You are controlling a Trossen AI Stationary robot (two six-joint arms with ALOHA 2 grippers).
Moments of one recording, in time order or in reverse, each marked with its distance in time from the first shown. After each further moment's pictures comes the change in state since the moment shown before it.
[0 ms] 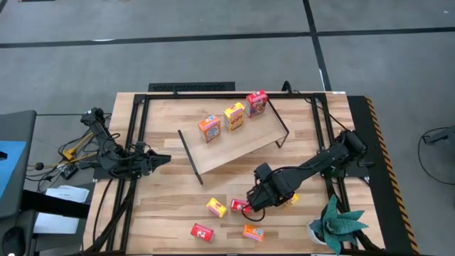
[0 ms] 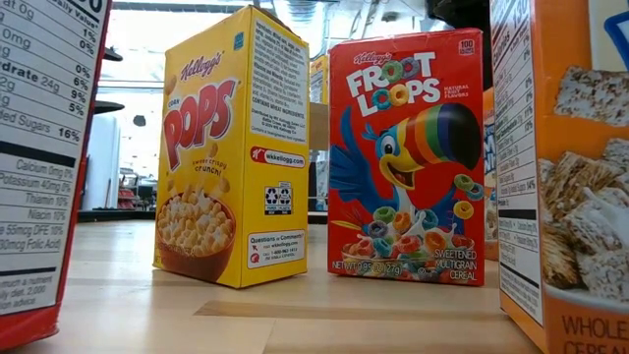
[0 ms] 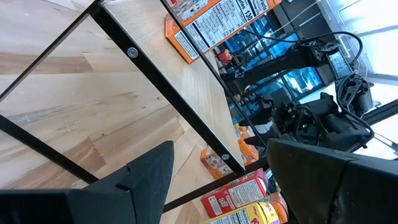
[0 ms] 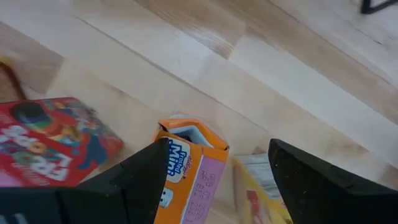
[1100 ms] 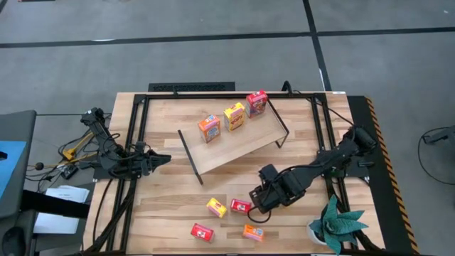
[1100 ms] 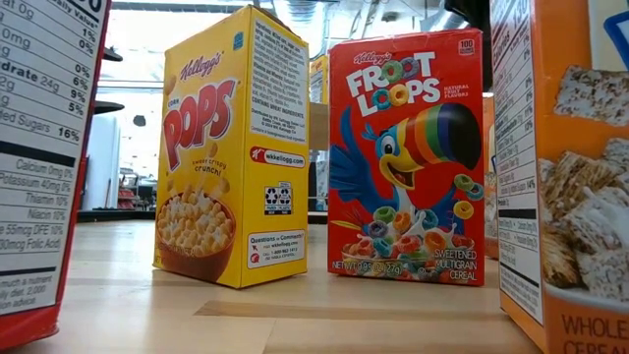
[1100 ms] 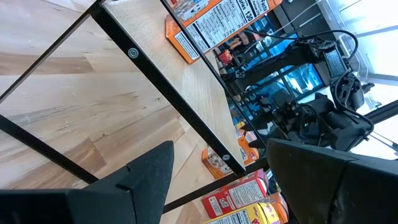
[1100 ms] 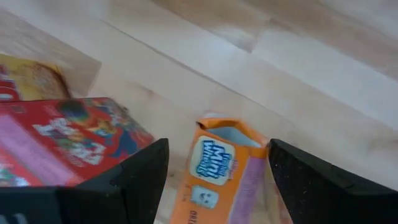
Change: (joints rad) left arm 0.000 0.000 0.000 0.000 -0.003 0.000; right arm 0.034 -0.107 -0.135 0.173 0.034 0.076
